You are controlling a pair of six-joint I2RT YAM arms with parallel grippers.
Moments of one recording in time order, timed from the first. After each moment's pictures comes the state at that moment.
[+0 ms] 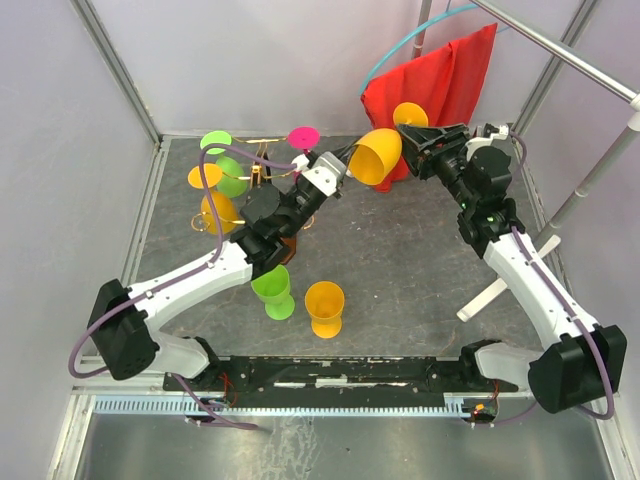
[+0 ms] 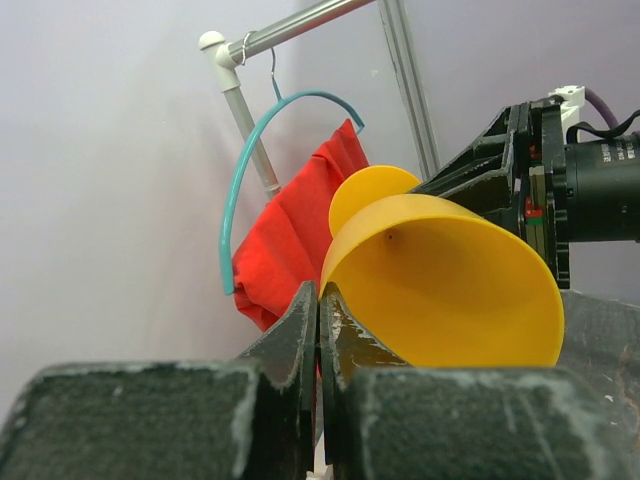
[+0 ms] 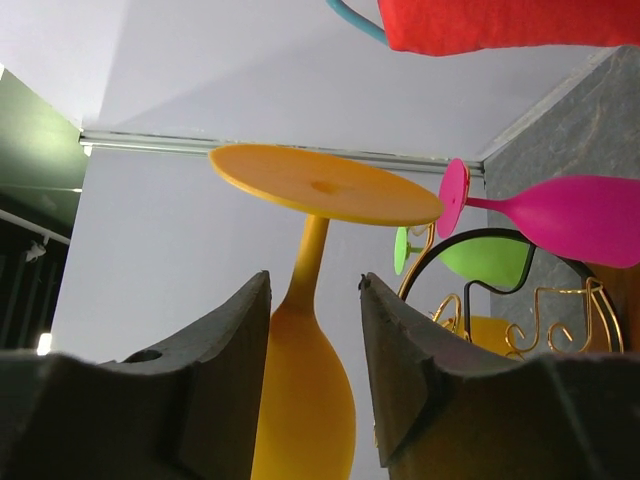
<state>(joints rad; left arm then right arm) -0.87 1.37 1.10 0.71 -0.05 0.40 0.28 1.20 1.05 0.21 -0.17 1.49</state>
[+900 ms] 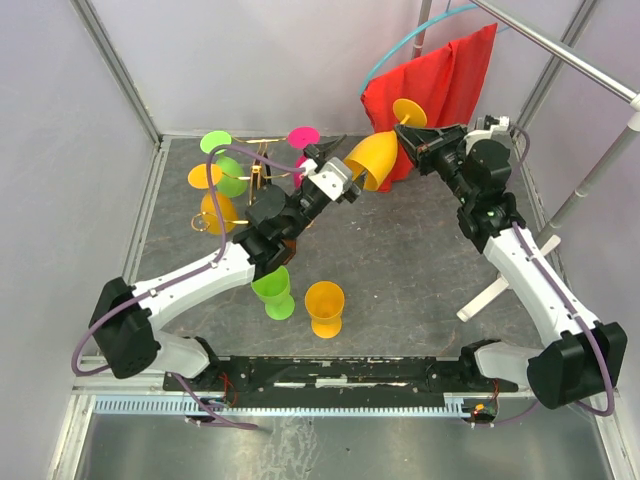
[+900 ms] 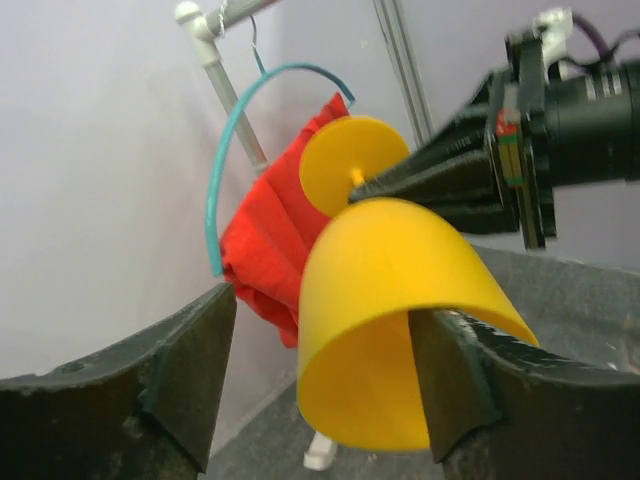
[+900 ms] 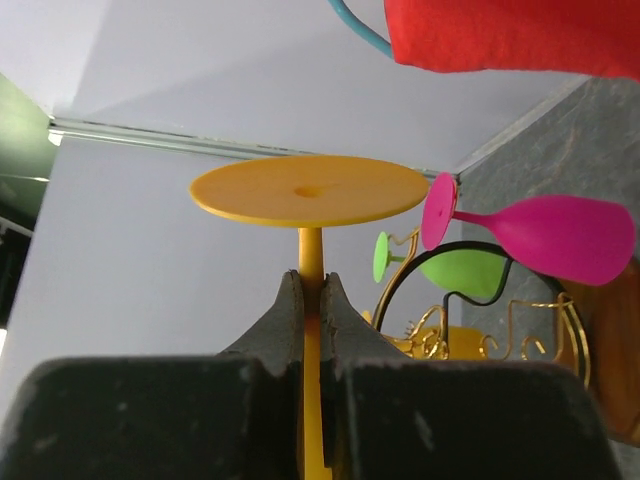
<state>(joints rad) -0.87 1.40 1.10 0.71 -0.04 0.42 0.29 1.23 1.09 0.20 -0.15 1.44</state>
